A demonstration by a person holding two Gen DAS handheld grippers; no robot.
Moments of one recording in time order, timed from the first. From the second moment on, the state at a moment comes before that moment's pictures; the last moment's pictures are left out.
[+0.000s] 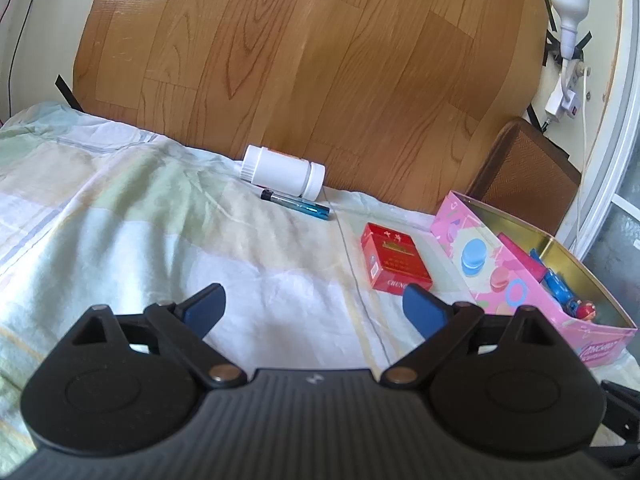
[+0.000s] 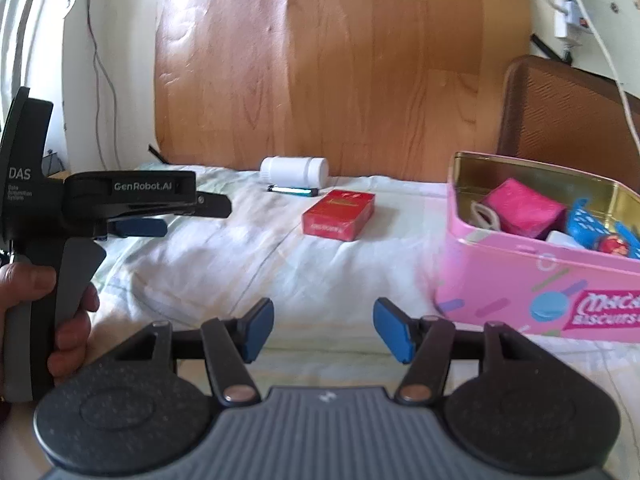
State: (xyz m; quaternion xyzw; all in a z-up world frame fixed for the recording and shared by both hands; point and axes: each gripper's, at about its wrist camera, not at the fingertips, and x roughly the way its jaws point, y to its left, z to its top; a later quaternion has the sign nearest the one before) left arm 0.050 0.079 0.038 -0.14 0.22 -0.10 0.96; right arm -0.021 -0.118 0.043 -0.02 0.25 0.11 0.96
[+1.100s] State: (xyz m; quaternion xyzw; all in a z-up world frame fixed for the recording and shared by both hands) left arm 0.045 0.078 0.041 -0.12 0.19 -0.13 0.97; right arm -0.055 -0.195 0.040 -0.03 0.34 0.17 0.92
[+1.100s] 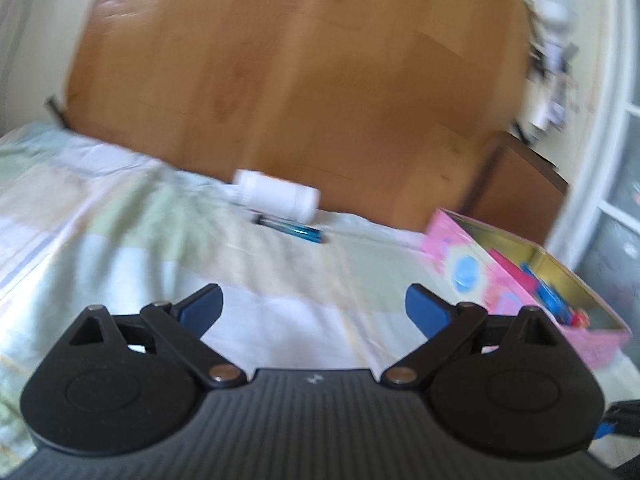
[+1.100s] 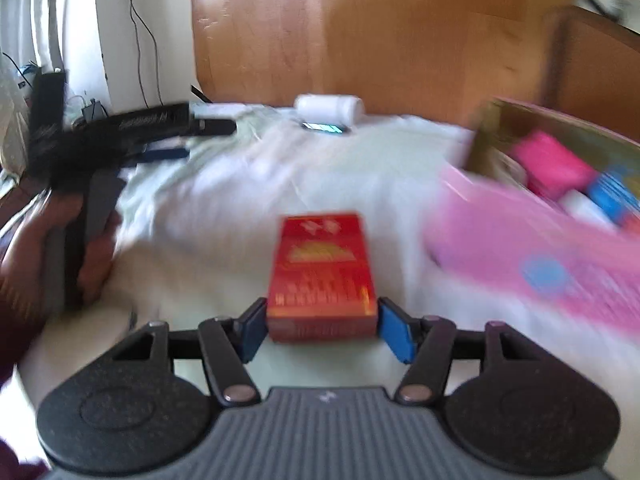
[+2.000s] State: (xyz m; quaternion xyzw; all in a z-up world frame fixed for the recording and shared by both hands) left arm 0.011 -0.055 0.073 -0.12 0.27 -0.37 0.88; right arm -0.089 -0.207 0.065 -0.03 0.18 0.13 0.97
